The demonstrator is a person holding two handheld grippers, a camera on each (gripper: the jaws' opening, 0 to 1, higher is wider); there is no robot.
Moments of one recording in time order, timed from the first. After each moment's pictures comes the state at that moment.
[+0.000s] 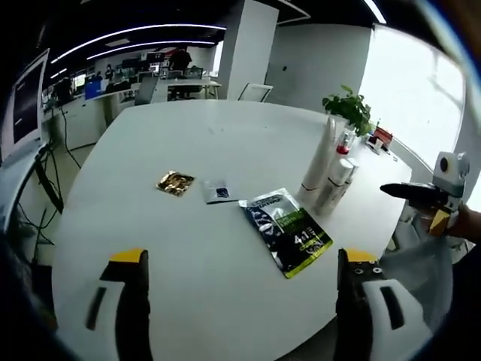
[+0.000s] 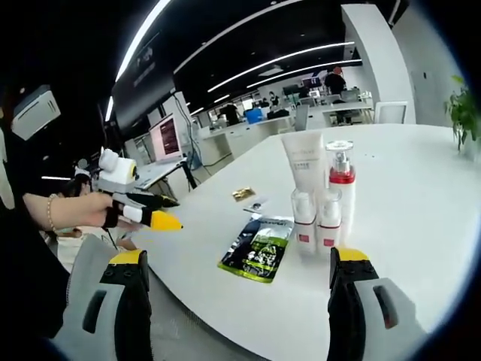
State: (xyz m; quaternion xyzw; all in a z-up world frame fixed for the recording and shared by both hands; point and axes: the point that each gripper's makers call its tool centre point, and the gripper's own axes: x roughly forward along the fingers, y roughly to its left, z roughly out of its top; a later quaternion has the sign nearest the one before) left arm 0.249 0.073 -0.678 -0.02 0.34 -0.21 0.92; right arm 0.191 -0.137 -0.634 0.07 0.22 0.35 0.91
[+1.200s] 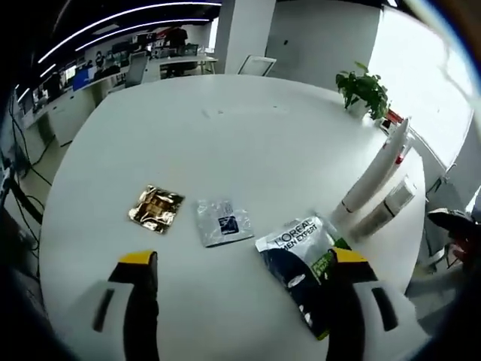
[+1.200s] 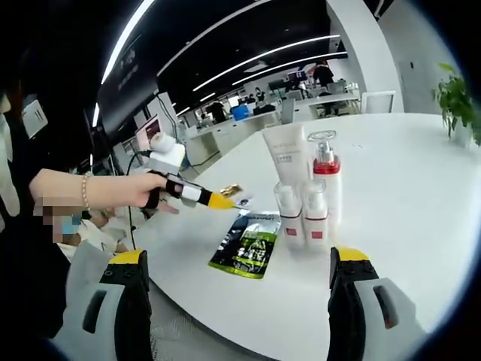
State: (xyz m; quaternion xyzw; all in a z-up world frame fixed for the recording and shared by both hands) left arm 0.361 0.043 -0.724 0.02 0.41 -0.21 0.89; right arm 0.199 -0.151 -0.646 0.08 0.25 0.31 0.91
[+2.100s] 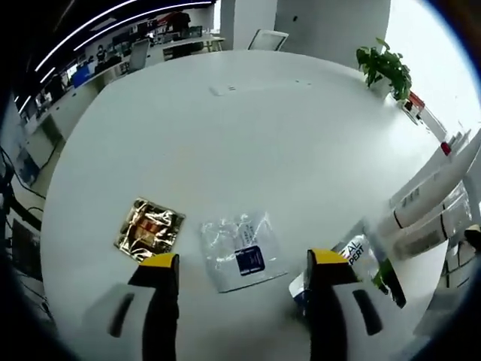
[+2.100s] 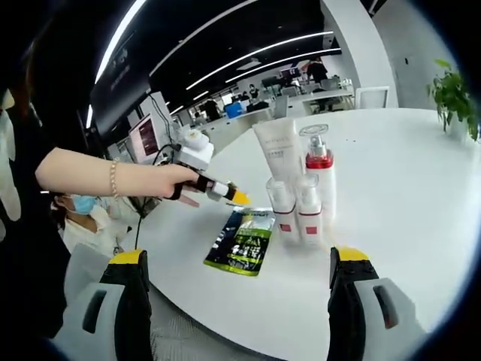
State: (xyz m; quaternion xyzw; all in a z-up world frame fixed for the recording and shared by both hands) left arm 0.402 0.038 -0.760 0.07 0.46 -0.17 0.87; right arm 0.200 -0.155 -0.652 0.09 0.26 0.30 0.92
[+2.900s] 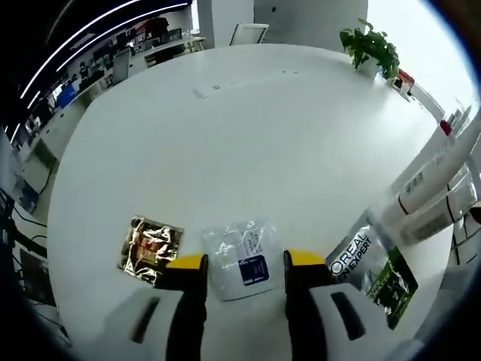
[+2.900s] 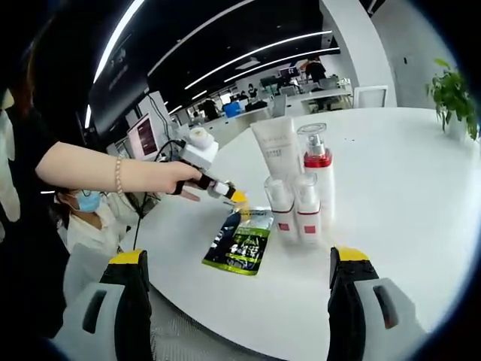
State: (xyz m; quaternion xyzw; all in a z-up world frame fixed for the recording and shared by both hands) left arm 0.414 0.039 -0.764 0.12 0.45 -0.20 0.86; right arm 0.201 -0.155 -0.651 0.09 0.26 0.29 0.92
